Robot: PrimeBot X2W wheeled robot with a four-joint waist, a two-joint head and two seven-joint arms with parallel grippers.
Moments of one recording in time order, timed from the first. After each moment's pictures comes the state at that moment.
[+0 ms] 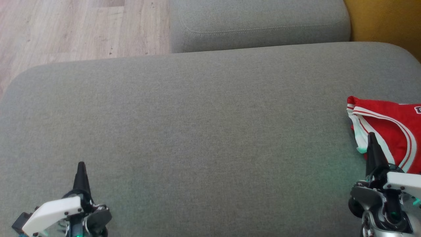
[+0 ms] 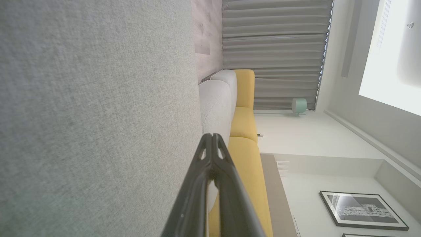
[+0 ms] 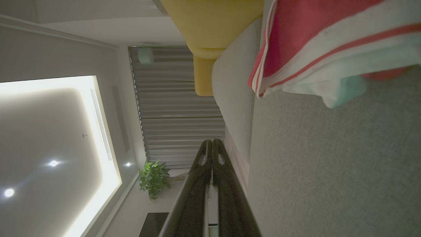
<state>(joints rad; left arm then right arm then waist) -0.06 0.04 0.07 0.28 -1.60 -0.12 0.11 -0.09 -0.05 -0.13 0.29 1.60 0.13 0.11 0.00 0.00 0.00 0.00</state>
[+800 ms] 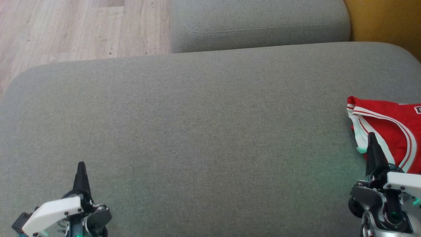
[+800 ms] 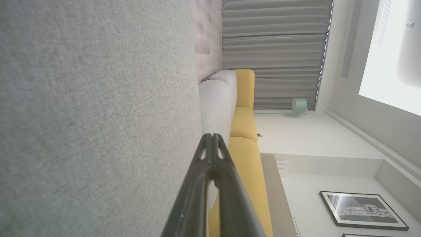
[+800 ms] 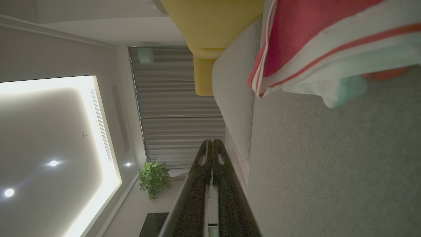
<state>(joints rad) -0.06 0.04 0.07 0.28 -1.60 -0.12 0.11 -0.09 -0.05 -0.13 0.29 1.60 0.13 0.11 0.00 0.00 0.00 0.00</state>
